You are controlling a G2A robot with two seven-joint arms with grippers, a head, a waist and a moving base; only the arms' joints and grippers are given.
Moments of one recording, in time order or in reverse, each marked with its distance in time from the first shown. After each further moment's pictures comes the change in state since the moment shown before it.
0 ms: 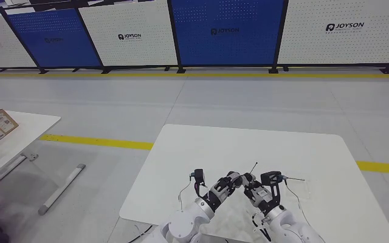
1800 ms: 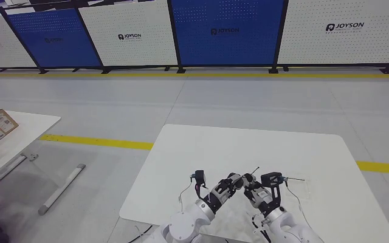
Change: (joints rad) left arm 0.008 0.002 0.008 0.003 0.006 -0.032 -0.007; right arm -0.015 0.000 -0.006 -0.025 -0.021 0.016 -0.012
